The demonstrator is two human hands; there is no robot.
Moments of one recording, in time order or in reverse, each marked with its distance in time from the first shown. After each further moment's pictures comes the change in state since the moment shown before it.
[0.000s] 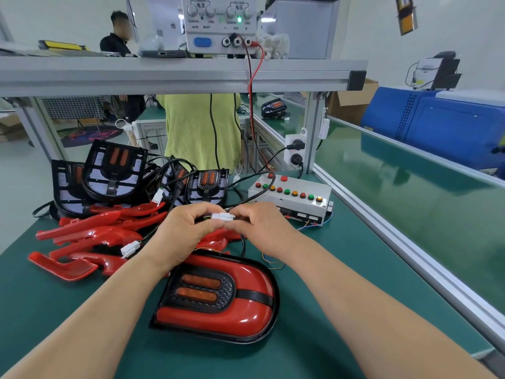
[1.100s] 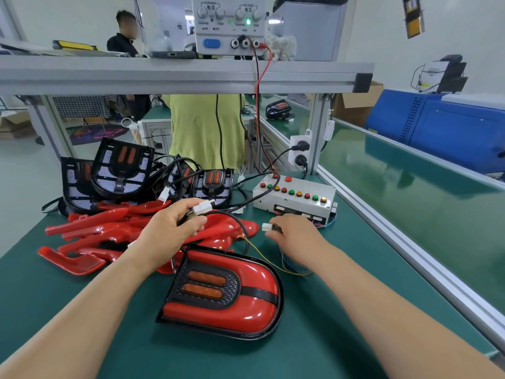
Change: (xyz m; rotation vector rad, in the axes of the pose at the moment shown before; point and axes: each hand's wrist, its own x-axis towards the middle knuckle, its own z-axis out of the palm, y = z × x) left_hand -0.013 -0.017 -0.027 0.031 0.064 -0.080; right_hand -0.017 0.051 -0.013 -0.526 -0.053 0.196
